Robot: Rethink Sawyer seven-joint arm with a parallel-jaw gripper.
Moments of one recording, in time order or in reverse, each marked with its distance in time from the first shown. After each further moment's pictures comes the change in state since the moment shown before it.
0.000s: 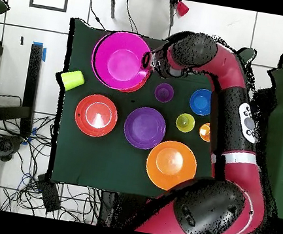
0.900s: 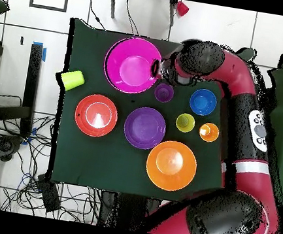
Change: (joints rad) arm -0.066 -0.039 -0.004 0.087 -0.092 -0.025 0.000
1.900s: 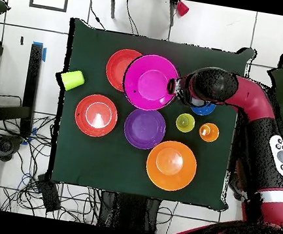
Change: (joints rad) arm -0.126 -0.100 -0.003 0.218 -0.085 -0.186 0.000
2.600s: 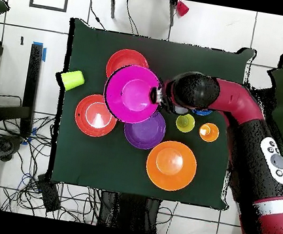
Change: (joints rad) arm 0.019 -0.161 0.013 0.214 0.063 -0.033 0.000
